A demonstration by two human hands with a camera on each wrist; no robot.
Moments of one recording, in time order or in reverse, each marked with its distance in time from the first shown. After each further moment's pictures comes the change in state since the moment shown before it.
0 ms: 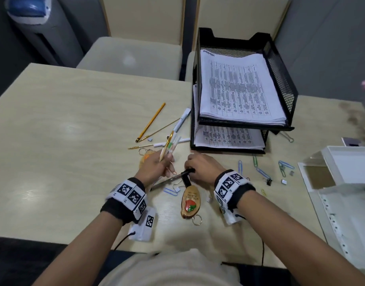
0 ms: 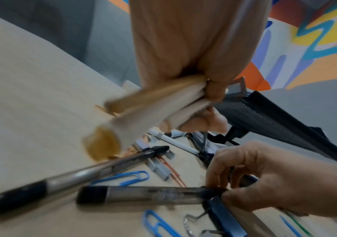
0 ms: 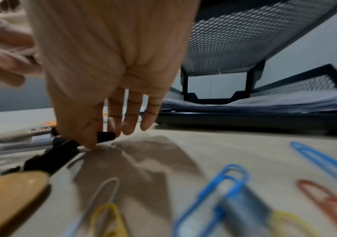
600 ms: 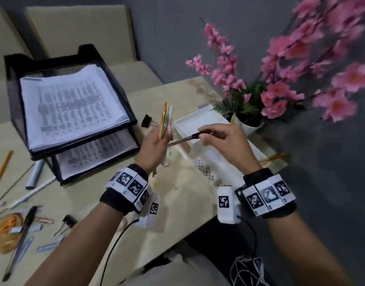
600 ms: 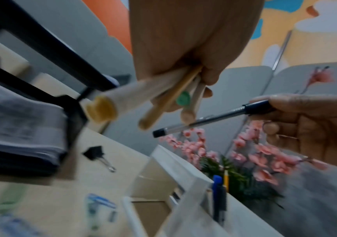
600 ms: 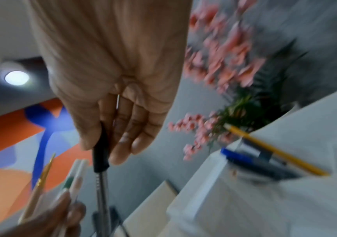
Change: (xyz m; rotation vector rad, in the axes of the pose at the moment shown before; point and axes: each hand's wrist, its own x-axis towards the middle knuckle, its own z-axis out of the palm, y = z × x) left_hand -0.004 0.138 0.278 0.195 -0.337 0.554; right_hand -0.315 0.117 -0.062 0.847 1.072 0.617
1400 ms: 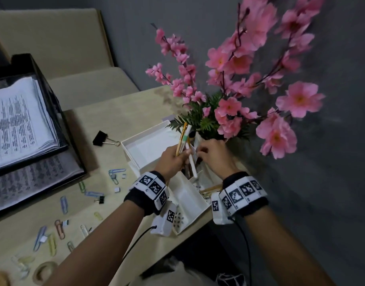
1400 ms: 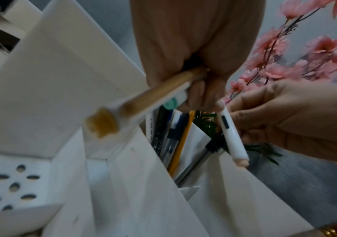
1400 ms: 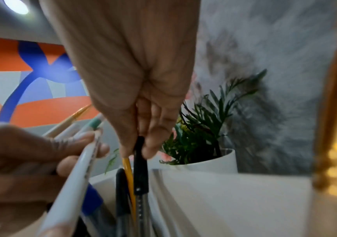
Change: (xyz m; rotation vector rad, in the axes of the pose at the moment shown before) left_hand 0.077 0.012 0.180 -0.171 -0.230 -0.184; right_hand 0.066 0.109 -0.094 -0.529 -0.025 0.129
